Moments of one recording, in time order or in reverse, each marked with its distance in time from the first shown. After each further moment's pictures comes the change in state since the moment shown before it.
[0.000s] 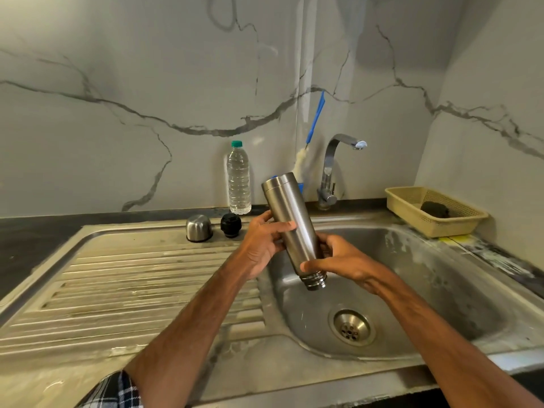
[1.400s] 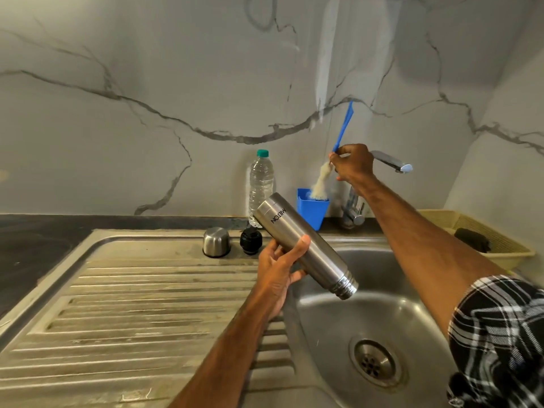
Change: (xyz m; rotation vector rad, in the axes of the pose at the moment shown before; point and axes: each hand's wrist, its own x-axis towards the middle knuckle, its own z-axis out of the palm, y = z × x) left_hand 0.005 -0.016 -0.025 -0.183 0.208 -0.009; right_hand 0.204 -0.120 -0.072 -0.169 0.732 -0.173
